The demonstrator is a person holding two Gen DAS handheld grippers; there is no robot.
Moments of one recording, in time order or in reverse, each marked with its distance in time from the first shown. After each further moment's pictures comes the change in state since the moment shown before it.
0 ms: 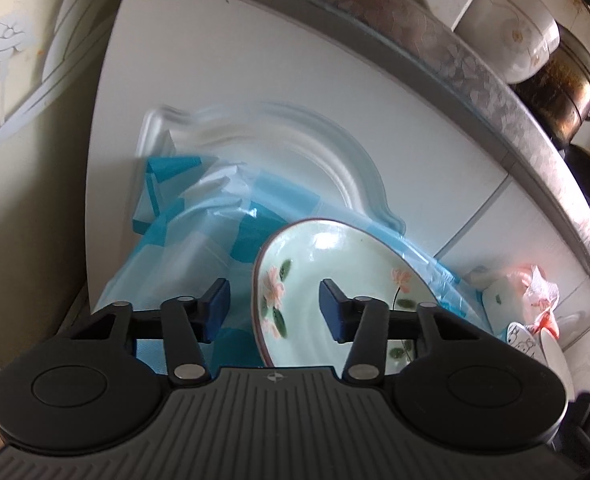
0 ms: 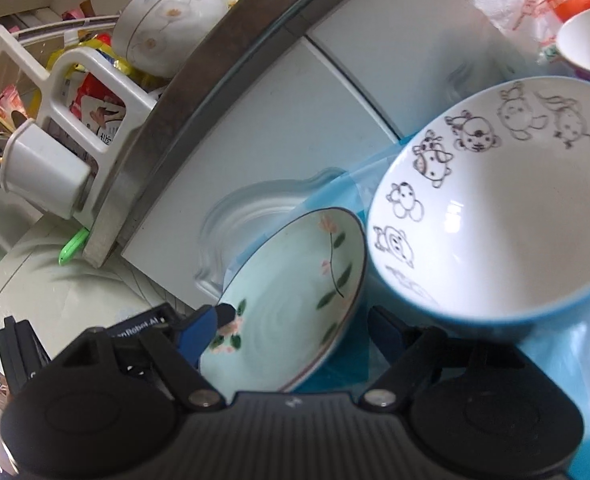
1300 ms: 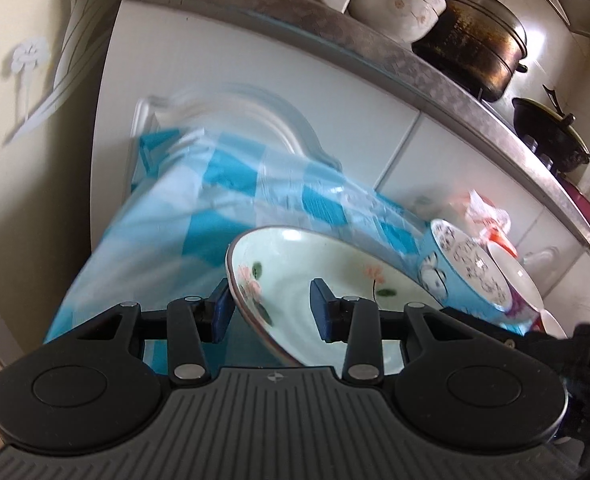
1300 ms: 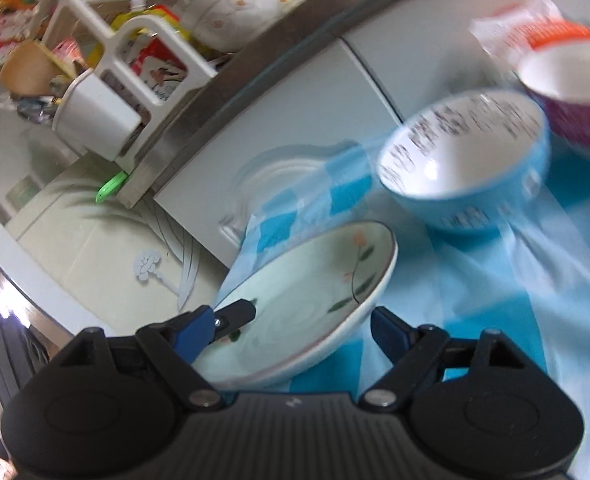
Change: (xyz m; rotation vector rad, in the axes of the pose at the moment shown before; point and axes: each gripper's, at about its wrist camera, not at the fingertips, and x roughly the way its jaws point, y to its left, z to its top) left arm -0.086 -0.025 -0.078 0.120 -0.018 -0.054; right arm -0.071 0.023 -0.036 -0.079 0.060 -0.021
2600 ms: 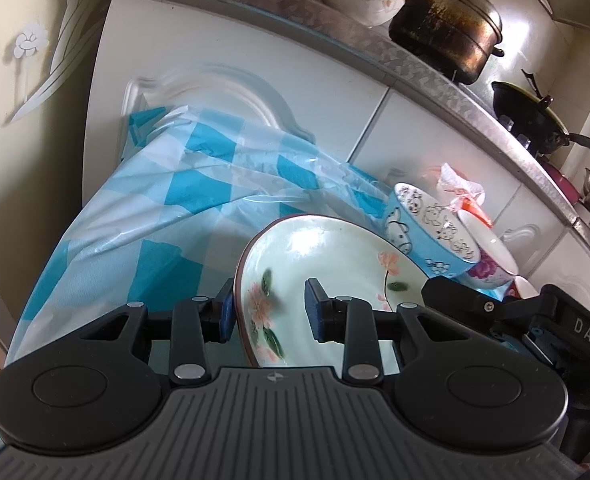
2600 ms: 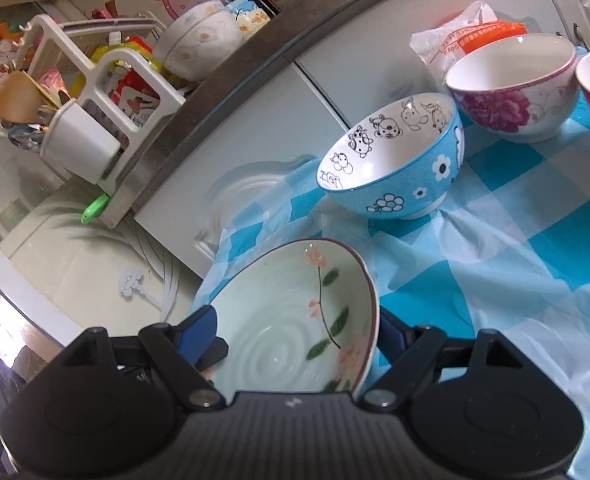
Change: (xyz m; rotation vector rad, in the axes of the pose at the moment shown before) left arm -0.028 -0.016 -0.024 0.022 0.025 -0.041; right arm -0.035 -0.012 -0.019 0.038 -0.084 -0.054
